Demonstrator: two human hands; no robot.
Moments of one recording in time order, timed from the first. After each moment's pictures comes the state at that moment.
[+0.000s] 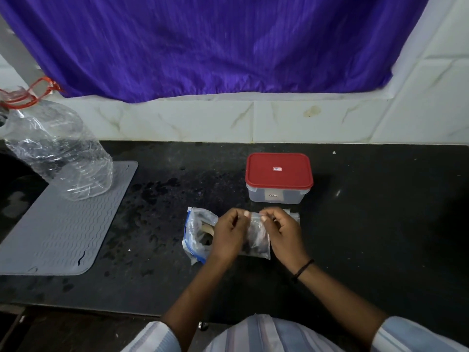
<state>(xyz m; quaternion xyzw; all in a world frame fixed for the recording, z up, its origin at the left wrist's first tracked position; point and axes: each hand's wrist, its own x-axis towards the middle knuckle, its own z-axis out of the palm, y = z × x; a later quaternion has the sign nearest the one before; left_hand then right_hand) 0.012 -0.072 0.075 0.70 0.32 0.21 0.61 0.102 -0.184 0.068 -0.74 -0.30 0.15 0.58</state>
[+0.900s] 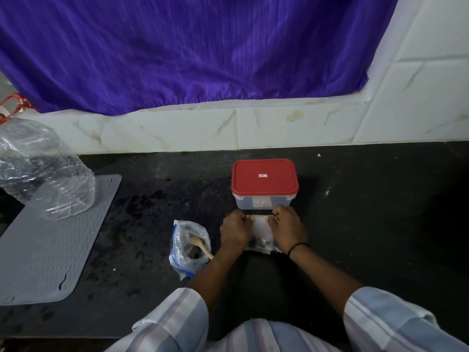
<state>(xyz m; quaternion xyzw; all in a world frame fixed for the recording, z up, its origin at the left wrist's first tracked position) 0.094 -0.061 0.026 0.82 0.43 0.06 0.39 0.180 -0.181 0.026 -0.91 -0.24 0.09 0.31</state>
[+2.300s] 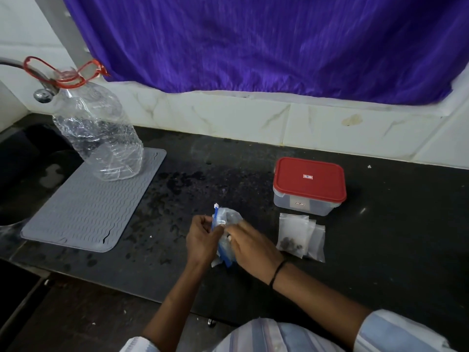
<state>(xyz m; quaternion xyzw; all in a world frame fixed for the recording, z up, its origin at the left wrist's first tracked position) -0.056 -0.012 0.048 0.63 0.52 0.27 0.51 0.049 -0.113 0.072 -0.75 -0.60 0.15 0.24</state>
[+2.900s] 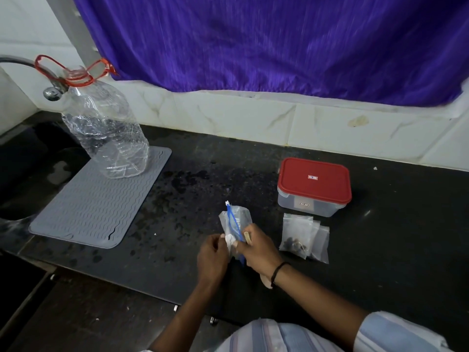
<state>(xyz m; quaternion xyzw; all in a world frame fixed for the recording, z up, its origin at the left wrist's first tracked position) -0.063 -0.044 0.021 0.61 0.56 0.24 0.51 0.049 -0.108 0.051 -0.80 -0.34 0.35 0.35</state>
